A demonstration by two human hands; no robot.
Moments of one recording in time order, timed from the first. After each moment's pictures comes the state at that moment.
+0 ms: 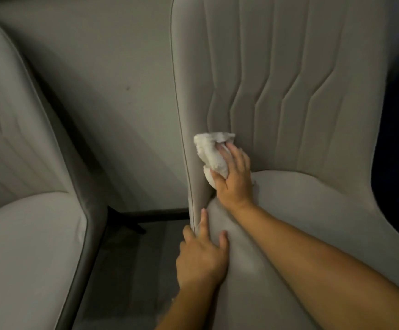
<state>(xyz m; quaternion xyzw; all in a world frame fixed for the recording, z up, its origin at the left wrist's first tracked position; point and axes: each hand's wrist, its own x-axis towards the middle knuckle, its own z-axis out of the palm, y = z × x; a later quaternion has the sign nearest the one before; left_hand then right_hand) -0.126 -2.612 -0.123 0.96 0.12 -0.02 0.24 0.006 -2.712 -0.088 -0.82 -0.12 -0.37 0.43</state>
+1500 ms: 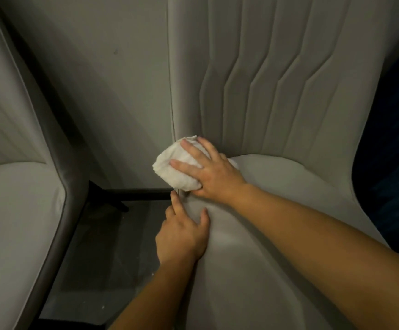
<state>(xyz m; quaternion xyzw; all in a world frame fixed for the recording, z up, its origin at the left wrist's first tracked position) -0.128 -2.609 -0.136 0.96 0.16 0.06 0.23 -0.008 -2.731 -0.090 -0.91 -0.36 -0.16 0.09</state>
